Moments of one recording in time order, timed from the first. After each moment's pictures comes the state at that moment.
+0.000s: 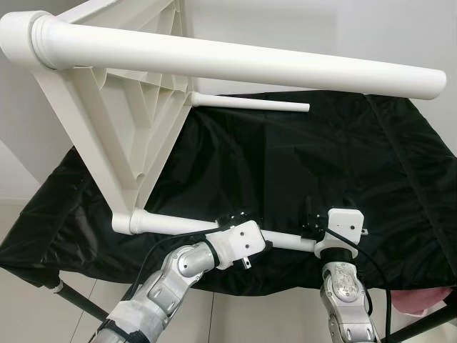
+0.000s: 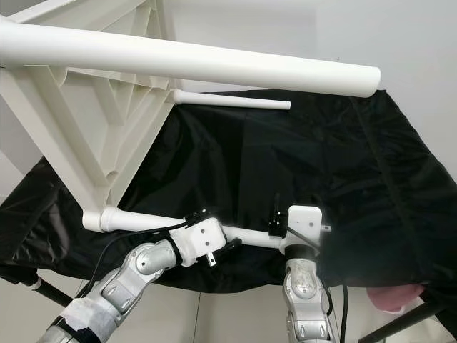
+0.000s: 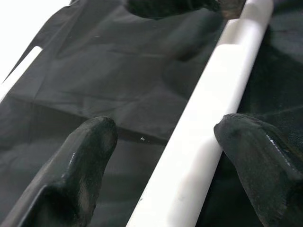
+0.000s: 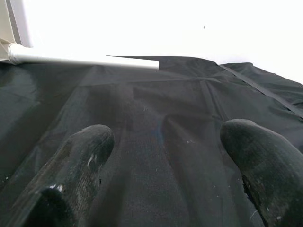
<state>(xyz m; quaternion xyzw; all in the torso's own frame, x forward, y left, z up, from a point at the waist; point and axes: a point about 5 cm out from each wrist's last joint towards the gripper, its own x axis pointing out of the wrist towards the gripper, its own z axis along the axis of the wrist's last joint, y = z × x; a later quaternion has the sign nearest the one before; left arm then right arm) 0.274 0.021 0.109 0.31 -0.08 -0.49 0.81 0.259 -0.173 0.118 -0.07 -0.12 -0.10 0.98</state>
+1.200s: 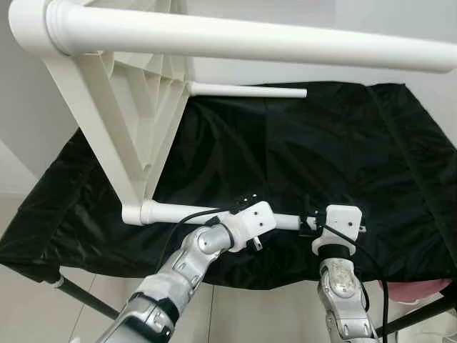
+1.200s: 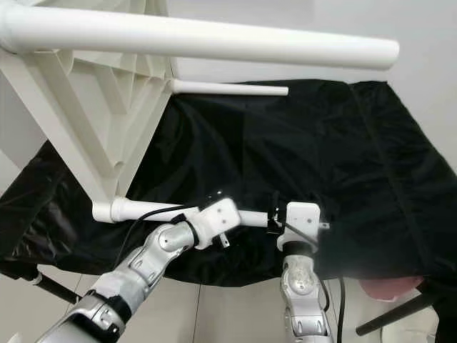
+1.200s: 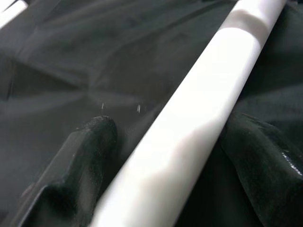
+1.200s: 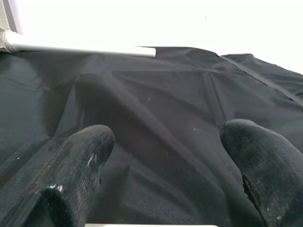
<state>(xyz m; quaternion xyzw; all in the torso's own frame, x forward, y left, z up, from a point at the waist) 0.299 0.009 0.110 0.24 -0.04 -0.46 0.85 0.262 -0.168 0.120 -0.06 -0.12 -0.11 0.99</state>
